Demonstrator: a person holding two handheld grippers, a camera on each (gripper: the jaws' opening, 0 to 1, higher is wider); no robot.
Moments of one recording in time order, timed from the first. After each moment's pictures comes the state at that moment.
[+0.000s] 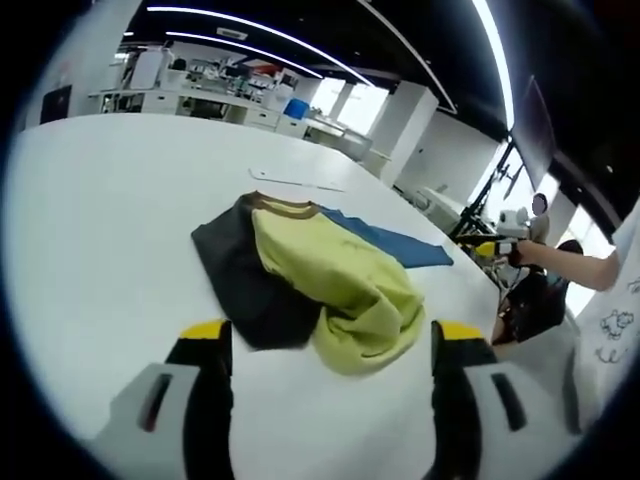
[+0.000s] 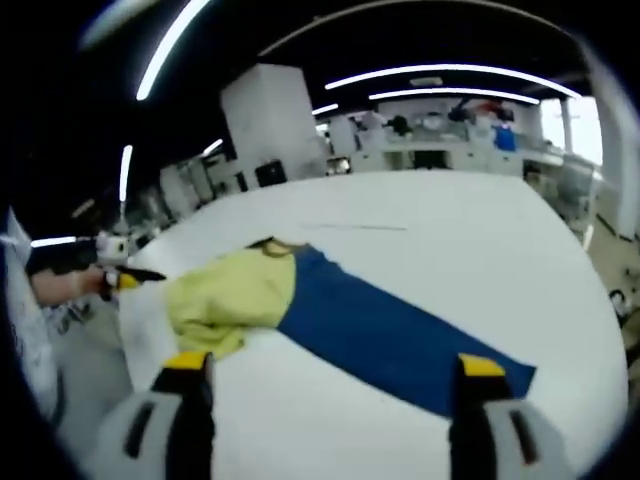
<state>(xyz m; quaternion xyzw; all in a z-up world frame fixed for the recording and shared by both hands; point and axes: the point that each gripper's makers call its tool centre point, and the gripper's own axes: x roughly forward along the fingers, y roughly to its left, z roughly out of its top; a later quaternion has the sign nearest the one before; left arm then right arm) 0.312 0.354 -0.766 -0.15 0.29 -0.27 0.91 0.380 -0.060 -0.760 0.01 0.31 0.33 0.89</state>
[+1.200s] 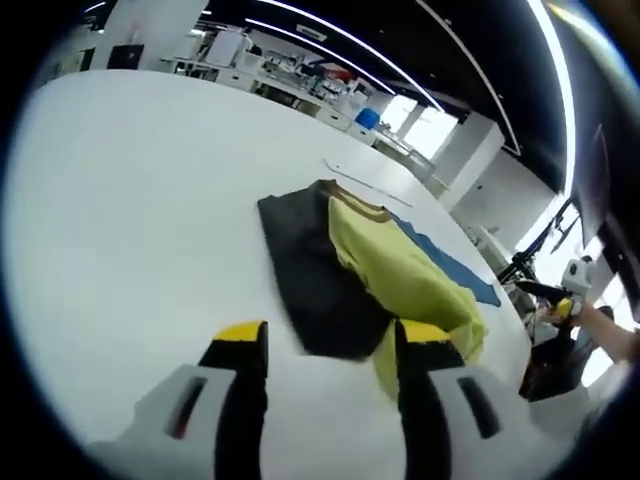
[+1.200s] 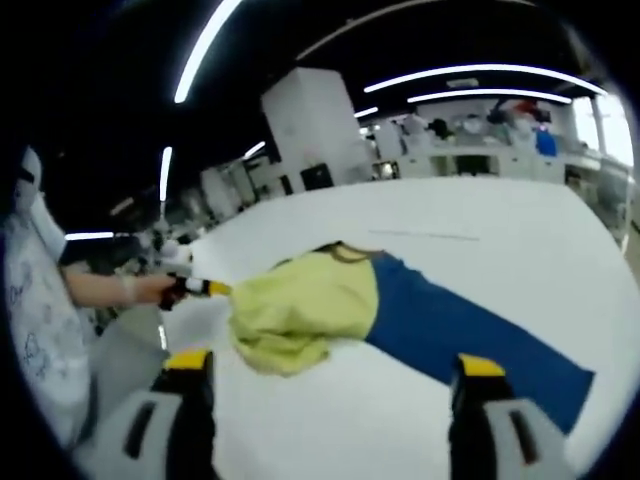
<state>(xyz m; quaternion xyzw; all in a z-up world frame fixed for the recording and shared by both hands) 0.345 0.382 -0.819 -0.23 0.31 -0.13 0.91 0.328 0.022 -0.731 0.04 0.29 0.42 0.86</state>
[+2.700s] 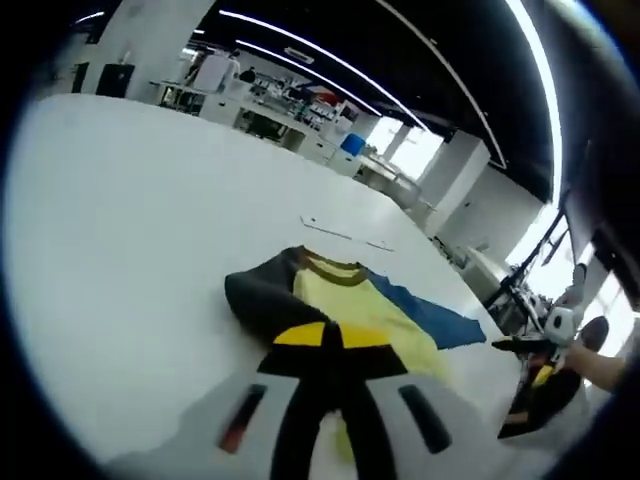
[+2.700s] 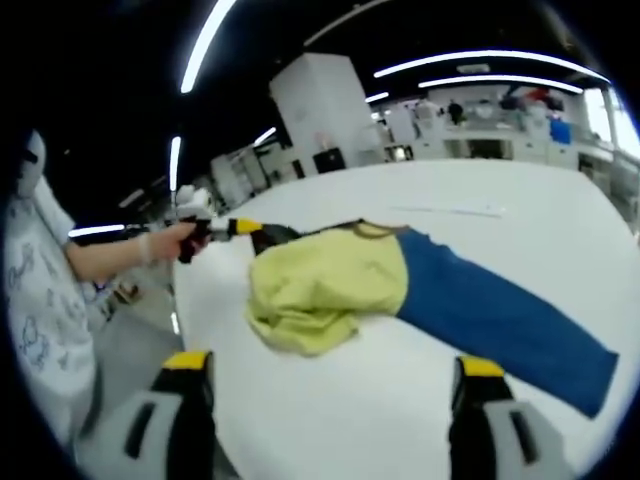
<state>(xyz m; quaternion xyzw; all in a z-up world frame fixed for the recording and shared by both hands) 0.401 0.363 -0.727 -0.21 0.25 -0.17 0.93 0.307 0.041 -0.755 0.03 0.32 0.44 0.84</state>
